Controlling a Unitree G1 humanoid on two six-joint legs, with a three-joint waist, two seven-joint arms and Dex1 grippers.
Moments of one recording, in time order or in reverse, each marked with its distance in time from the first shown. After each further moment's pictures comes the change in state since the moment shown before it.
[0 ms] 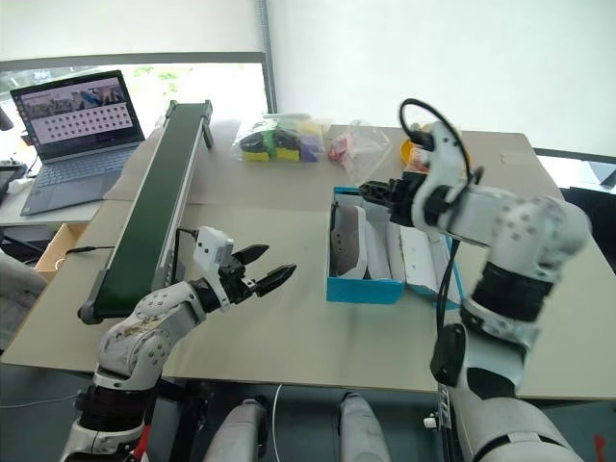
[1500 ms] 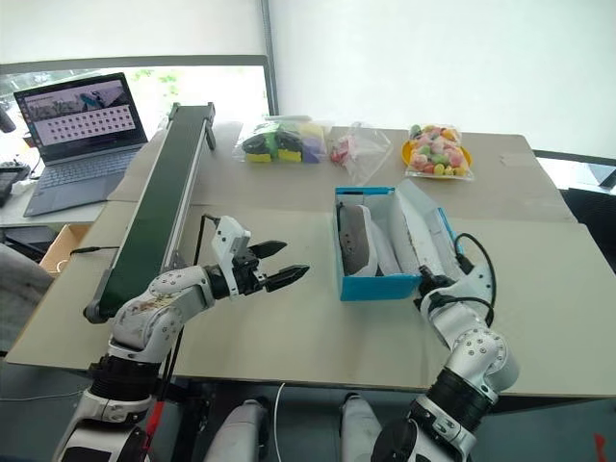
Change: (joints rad) left arm -0.129 0.026 -0.053 0.129 0.016 0.004 -0.126; right arm 0.366 0.556 -0.331 0.061 -0.246 -0.557 -0.690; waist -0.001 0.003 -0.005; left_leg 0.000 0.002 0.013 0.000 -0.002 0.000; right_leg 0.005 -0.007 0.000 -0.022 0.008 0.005
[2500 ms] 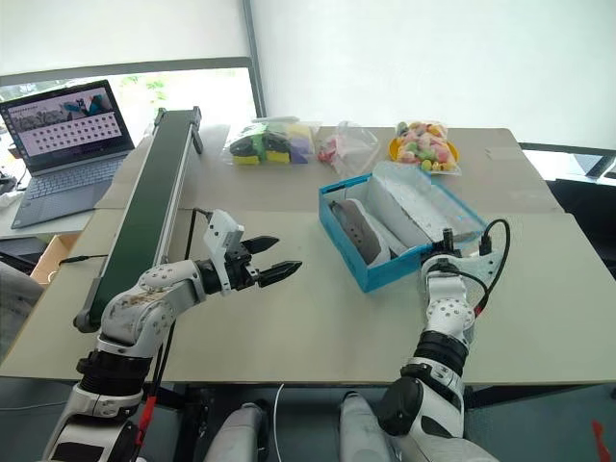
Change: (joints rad) left arm -0.022 0.040 0.011 -0.007 -0.002 0.031 -0.001; right arm -0.205 -0.113 0.069 0.577 0.190 -0.741 0.292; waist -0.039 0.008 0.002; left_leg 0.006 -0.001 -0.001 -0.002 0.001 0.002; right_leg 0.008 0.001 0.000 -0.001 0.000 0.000
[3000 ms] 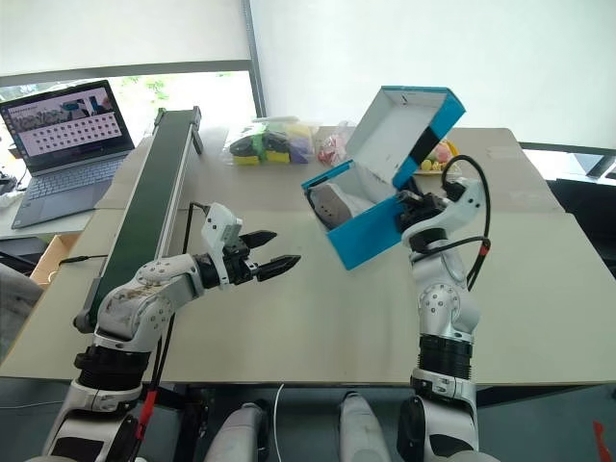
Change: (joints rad) left arm -0.029 0.007 0.012 0.000 0.000 0.036 0.016; right arm 0.110 -0.111 0.461 -0.337 -0.155 0.024 0.371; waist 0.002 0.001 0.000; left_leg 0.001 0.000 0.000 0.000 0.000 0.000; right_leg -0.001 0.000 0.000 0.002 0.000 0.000
